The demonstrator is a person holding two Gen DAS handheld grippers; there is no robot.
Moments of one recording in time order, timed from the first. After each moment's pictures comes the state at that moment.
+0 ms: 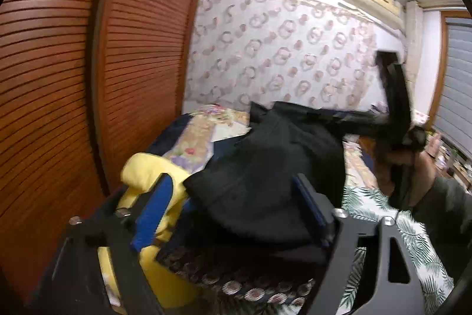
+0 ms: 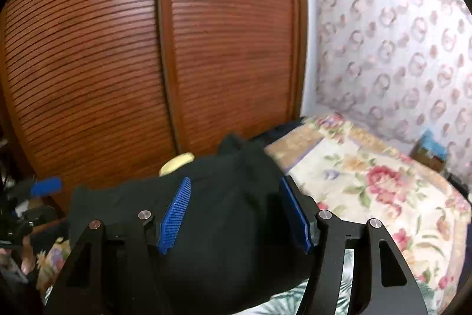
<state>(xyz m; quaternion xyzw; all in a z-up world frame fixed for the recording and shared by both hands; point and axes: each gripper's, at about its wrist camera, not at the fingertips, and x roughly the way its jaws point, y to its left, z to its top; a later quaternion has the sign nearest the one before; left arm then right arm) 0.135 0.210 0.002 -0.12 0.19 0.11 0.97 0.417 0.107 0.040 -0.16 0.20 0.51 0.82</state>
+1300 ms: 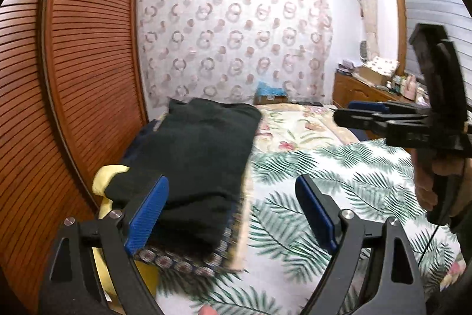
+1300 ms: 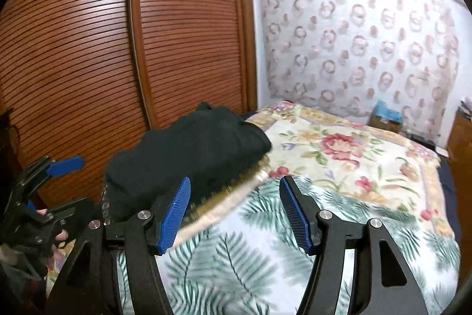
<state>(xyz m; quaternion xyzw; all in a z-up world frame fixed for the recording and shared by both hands) 0.129 0.088 0.010 -0.01 0.23 0.04 0.97 0.296 -0.044 0.033 -0.09 0.19 0.41 0.89</state>
